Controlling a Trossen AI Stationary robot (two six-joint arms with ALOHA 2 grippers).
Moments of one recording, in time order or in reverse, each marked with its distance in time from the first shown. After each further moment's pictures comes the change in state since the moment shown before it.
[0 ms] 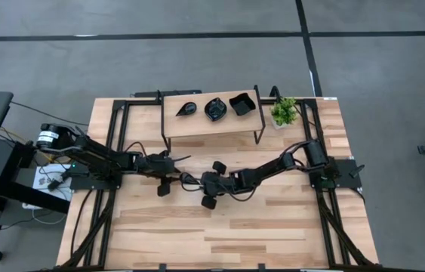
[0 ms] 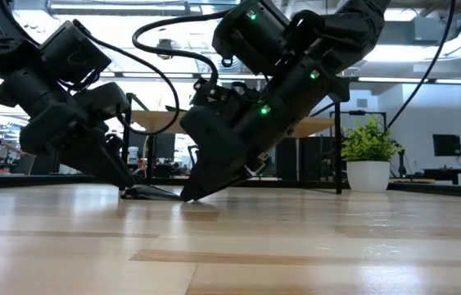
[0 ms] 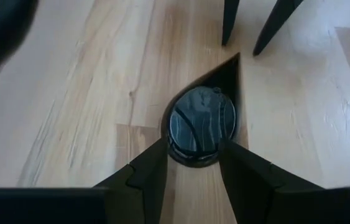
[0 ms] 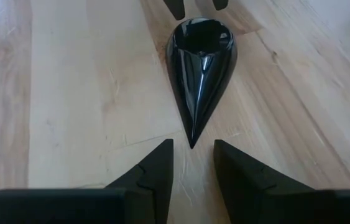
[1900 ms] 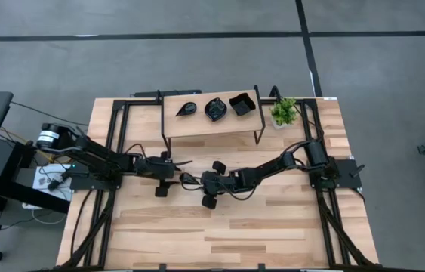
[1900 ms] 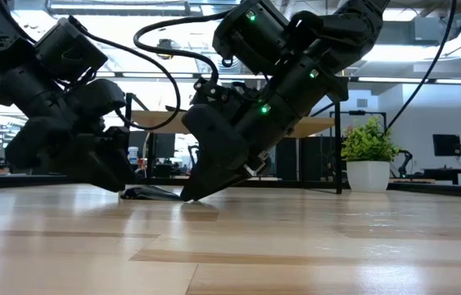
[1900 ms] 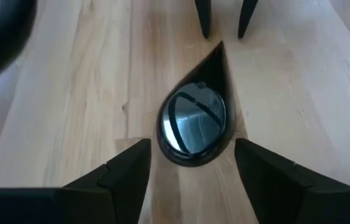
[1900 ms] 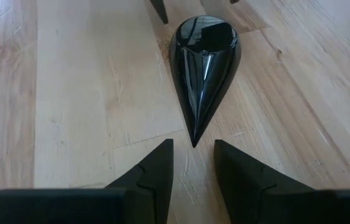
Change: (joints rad) left arm -0.037 0.004 -0.001 0.003 -0.048 0.222; right arm 0.007 -0.001 0.000 -0.005 -0.039 0.002
